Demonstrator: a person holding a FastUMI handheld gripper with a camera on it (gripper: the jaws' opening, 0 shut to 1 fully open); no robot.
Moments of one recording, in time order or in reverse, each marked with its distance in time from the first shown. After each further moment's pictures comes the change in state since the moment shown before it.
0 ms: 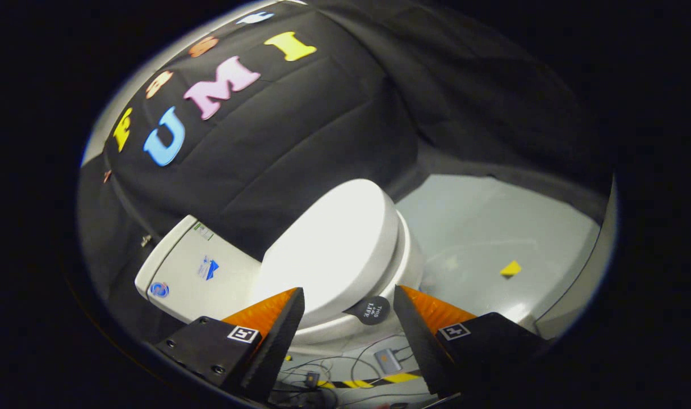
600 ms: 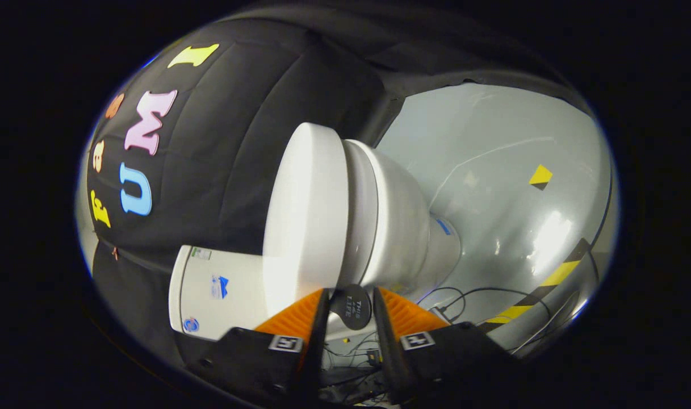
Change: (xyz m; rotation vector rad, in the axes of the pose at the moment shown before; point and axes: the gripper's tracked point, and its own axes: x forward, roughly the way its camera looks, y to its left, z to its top) arm 0.072 -0.021 -0.040 0.319 0.222 0.046
